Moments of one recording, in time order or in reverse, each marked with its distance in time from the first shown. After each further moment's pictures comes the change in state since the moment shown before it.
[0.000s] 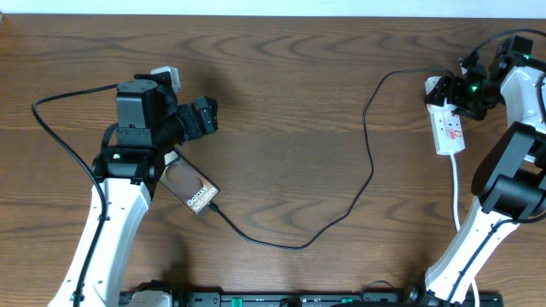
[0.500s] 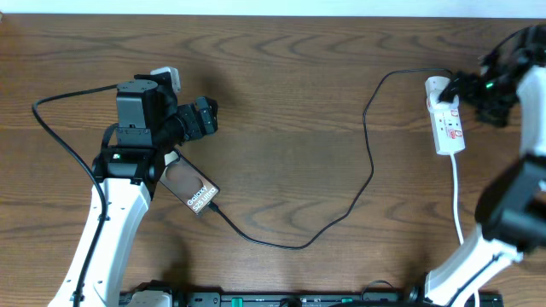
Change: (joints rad) left arm 0.000 0.000 0.000 -0.010 0.000 0.000; right arm 0.004 -0.323 -0.061 -0.169 0.173 0.208
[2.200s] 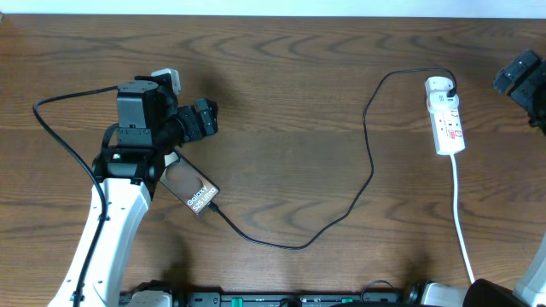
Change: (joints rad) left arm 0.000 0.000 0.000 -0.014 0.000 0.000; right arm 0.000 -0.485 0.014 -0.064 0.136 0.257
